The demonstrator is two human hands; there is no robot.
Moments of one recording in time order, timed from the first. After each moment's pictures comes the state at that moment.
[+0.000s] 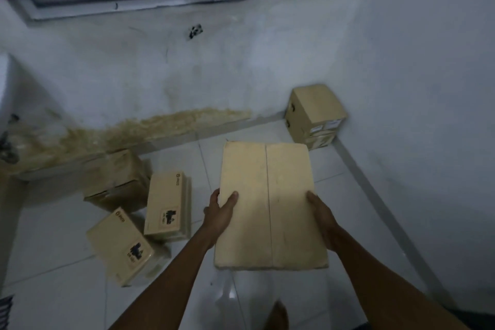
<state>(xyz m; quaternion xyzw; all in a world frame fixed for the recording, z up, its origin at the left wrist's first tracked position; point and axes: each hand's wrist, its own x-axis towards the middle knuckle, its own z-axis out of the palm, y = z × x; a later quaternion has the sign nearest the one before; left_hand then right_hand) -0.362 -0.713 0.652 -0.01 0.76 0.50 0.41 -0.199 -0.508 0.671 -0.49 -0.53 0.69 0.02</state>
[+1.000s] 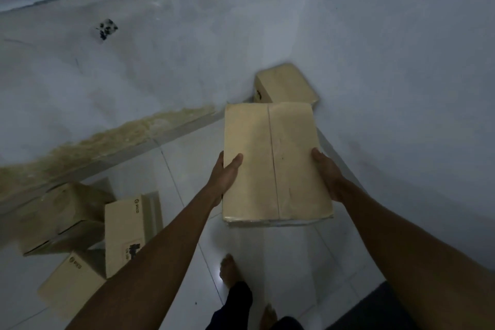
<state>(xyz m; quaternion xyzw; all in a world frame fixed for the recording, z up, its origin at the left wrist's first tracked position) -0.457 -0.443 0.659 0.08 0.74 0.50 0.45 -0.275 -0.260 0.670 -0.53 -0.51 0.67 0.04</state>
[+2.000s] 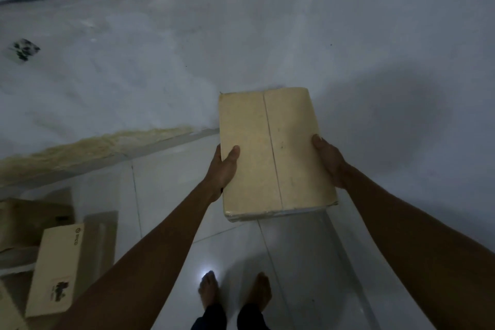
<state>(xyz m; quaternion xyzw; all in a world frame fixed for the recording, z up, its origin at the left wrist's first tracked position) -0.502 -0.132 0.627 0.00 0.72 0.56 0.41 -0.365 0.085 0.652 -0.49 -0.62 0.62 -0.01</state>
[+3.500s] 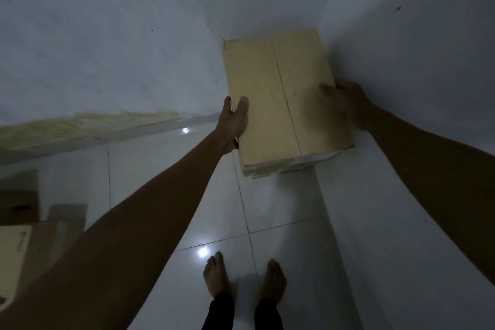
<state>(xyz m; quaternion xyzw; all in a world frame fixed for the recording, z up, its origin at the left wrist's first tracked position) -0.639 0.051 0.482 -0.07 0.67 0.62 0.40 -0.543 0.280 0.515 -0.40 -0.73 0.55 -0.01</state>
